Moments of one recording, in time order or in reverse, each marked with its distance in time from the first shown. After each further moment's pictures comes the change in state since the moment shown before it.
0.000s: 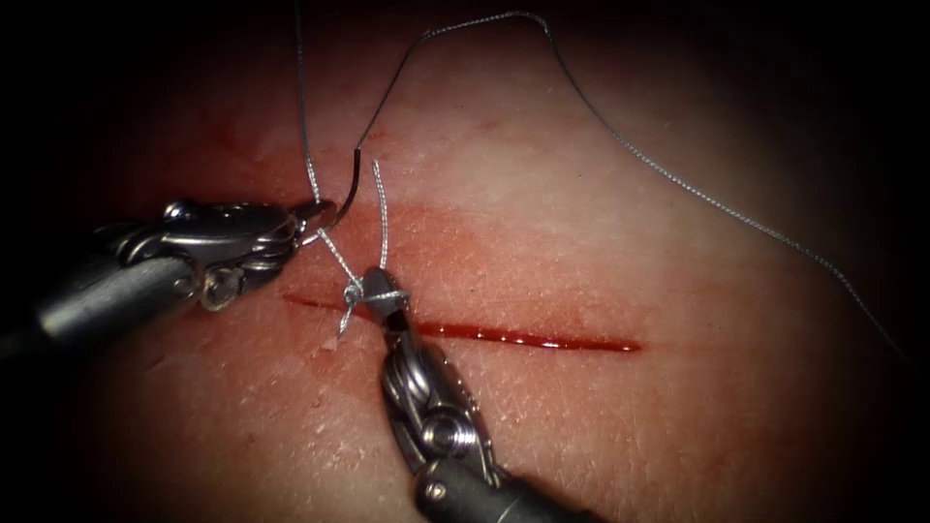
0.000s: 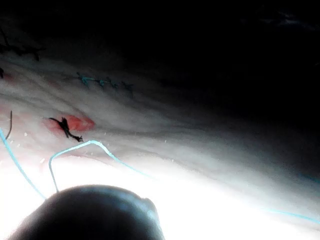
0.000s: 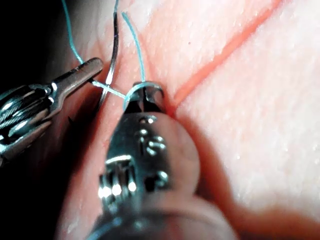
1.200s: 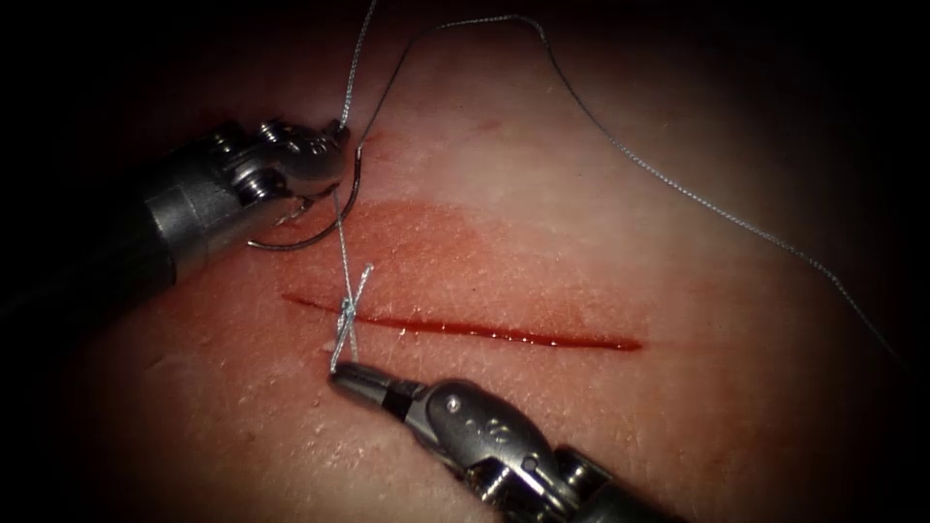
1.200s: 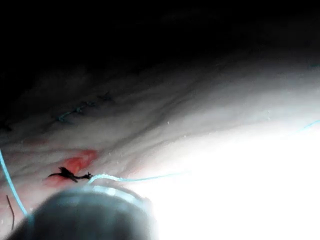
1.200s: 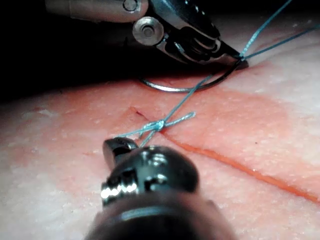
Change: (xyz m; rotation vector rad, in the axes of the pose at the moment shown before) right arm 0.000 0.001 -0.004 0.769 -0.529 -1.330; left arm -0.003 0.002 0.009 -0.350 -0.042 0.589
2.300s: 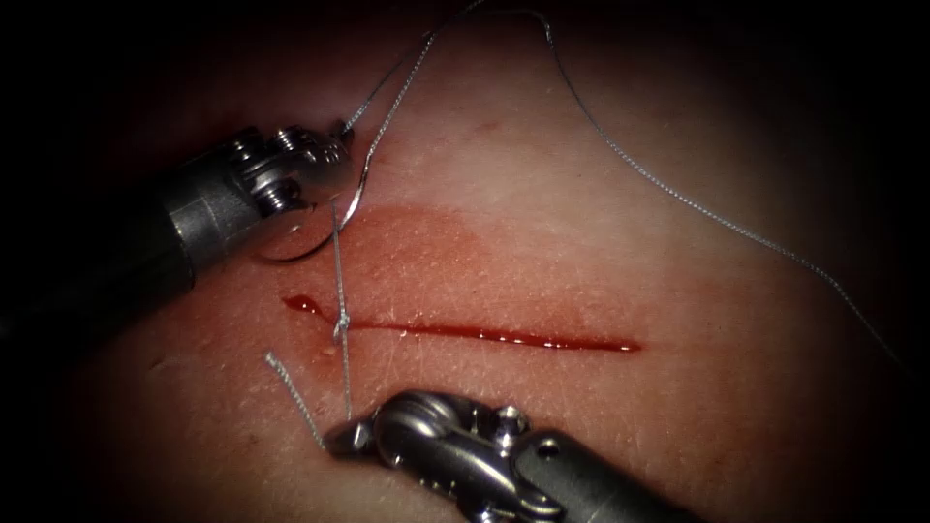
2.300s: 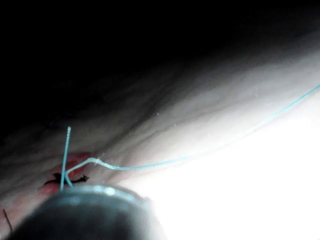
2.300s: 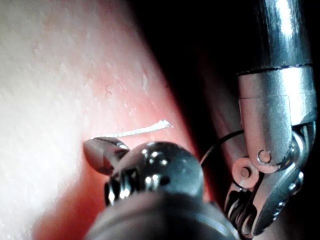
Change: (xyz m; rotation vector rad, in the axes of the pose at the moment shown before) right arm 0.003 -0.004 0.001 0.457 -0.642 -1.216; left arm 0.000 0.000 0.002 -0.110 -0.006 0.159
